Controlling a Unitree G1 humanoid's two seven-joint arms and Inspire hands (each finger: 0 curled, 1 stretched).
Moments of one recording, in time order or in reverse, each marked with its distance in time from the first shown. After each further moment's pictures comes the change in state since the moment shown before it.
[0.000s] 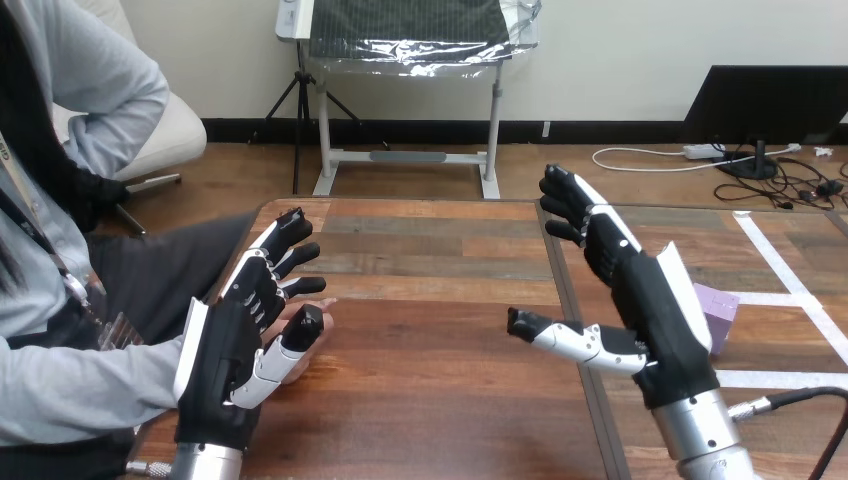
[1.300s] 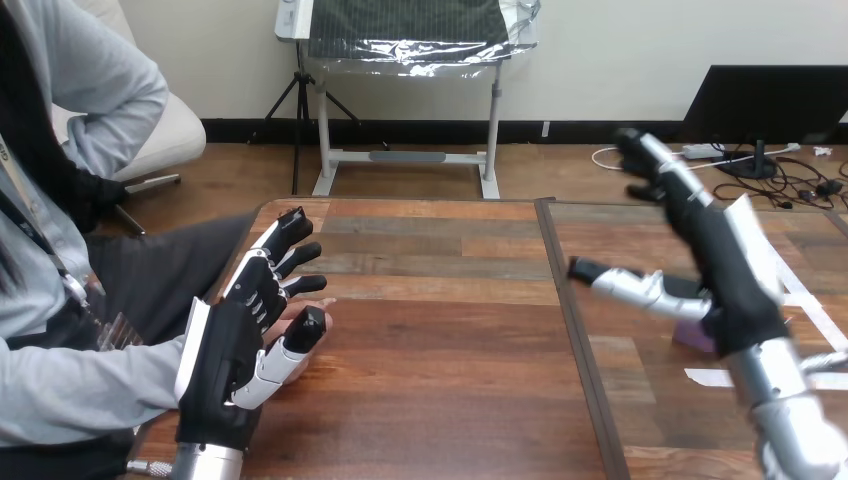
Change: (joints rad) left arm 0.001 0.000 0.000 -0.003 -0.004 0.000 -0.014; right arm -0.078 -0.145 -0.080 -0.021 -0.066 0.153 -0.072
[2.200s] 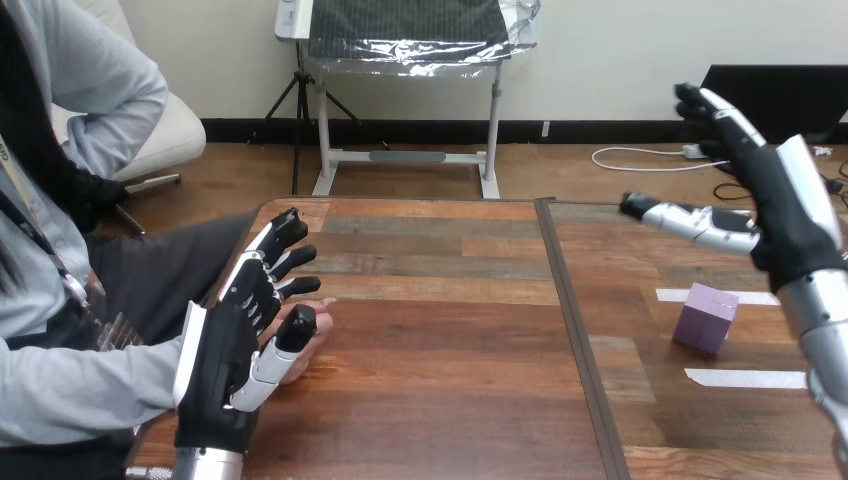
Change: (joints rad) left arm 0.010 0.000 0.000 0.000 0.068 -0.014 0.096; right arm -0.252 -0.159 0.000 0.288 -0.098 0.072 -0.088
